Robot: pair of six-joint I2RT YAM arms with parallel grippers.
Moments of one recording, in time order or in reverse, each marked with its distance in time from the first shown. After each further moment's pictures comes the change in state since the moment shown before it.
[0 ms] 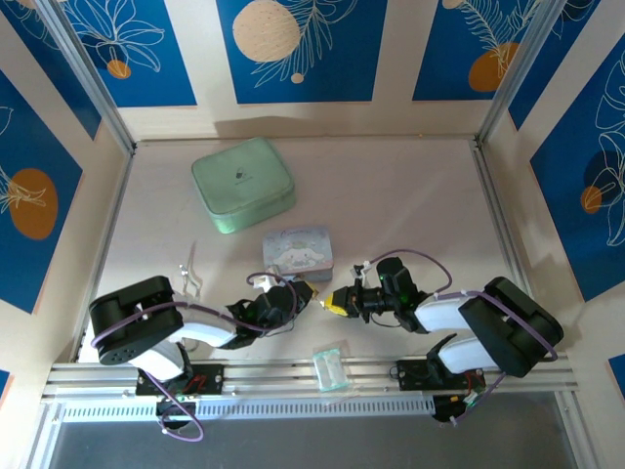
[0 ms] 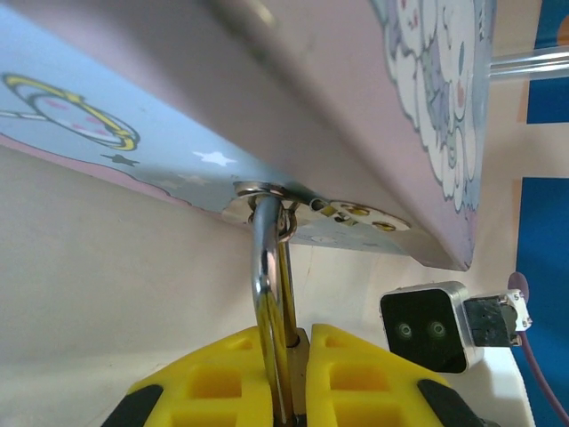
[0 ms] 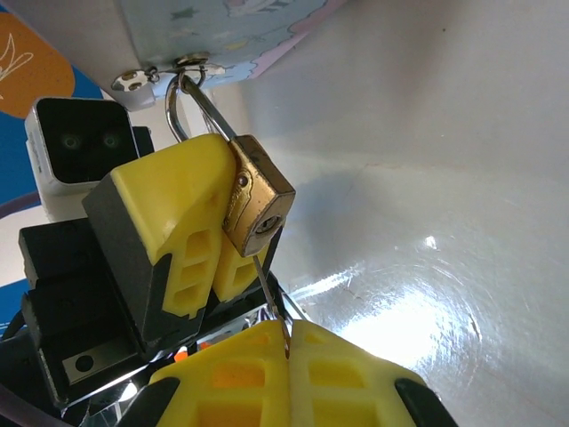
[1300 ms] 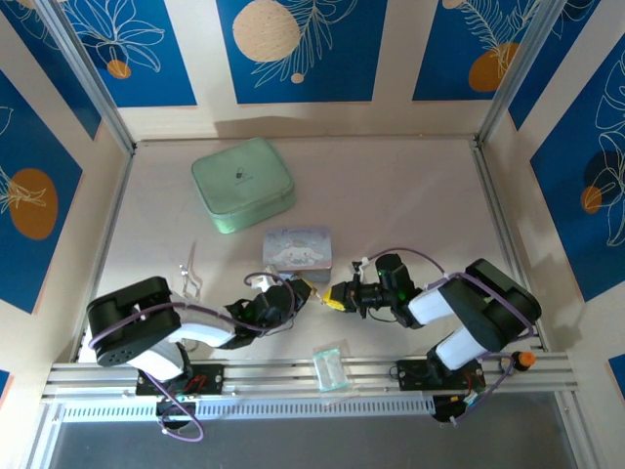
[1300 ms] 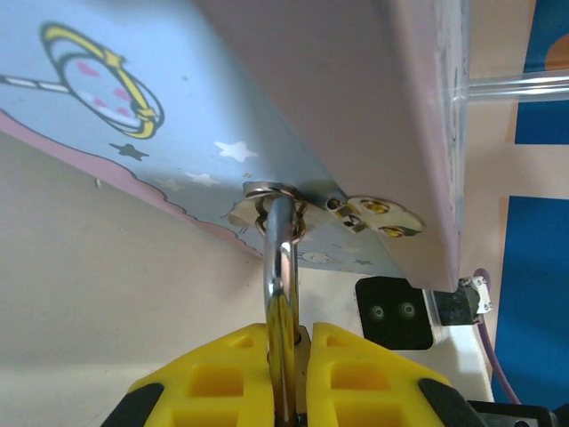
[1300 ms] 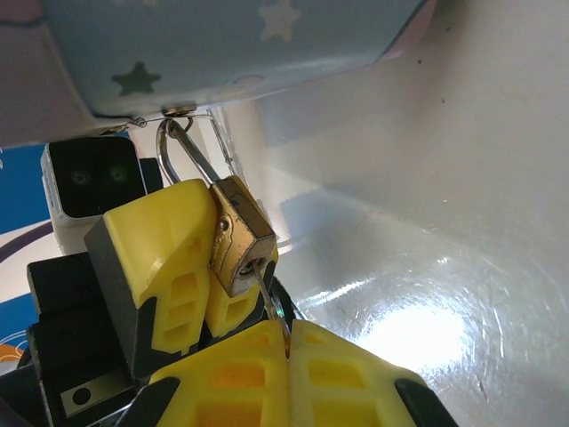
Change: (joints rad) left arm 0.003 -0.013 -0.005 -0.001 -0.019 -0.037; right arm -0.029 0.181 0.024 0.189 -0.047 0.042
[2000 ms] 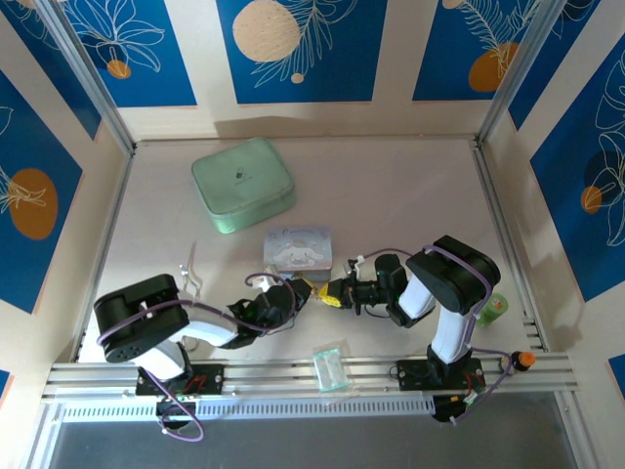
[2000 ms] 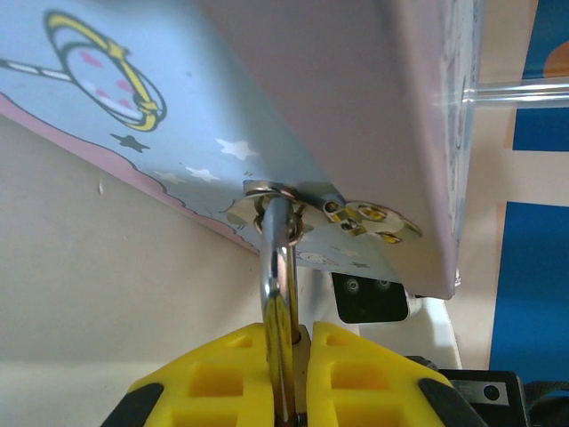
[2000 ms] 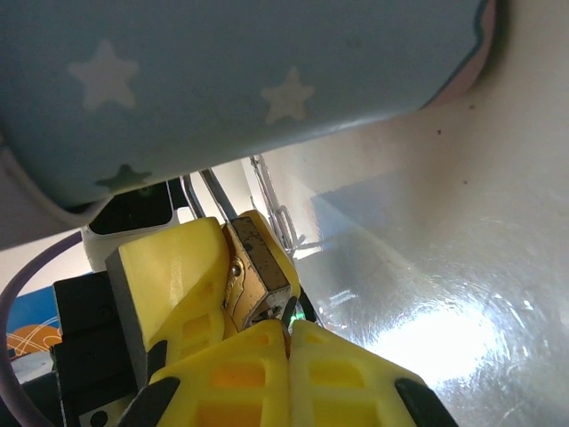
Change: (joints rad) left arm 0.006 0.046 -0.001 0.055 0.006 -0.016; right arm -0.021 0.277 0.020 0.373 -0.068 0.095
